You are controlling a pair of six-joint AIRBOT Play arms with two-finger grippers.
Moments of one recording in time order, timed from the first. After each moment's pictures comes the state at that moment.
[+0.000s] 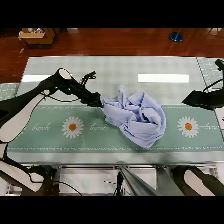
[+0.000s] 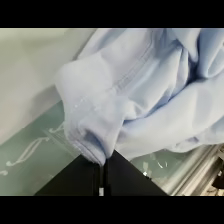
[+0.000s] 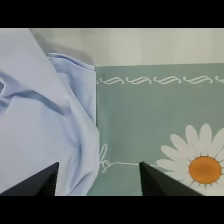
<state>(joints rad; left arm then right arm) -0.25 -1.78 1.30 0.74 -1.27 -1.14 -0.33 -1.03 1.00 -1.19 1.34 1.31</state>
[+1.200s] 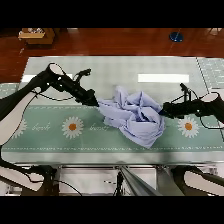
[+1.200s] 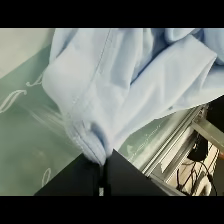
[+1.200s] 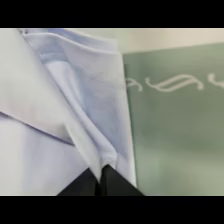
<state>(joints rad) -0.18 -1.71 1.32 0.73 -1.40 -1.17 -0.22 -1.31 0.74 -0.87 1.02 1.21</state>
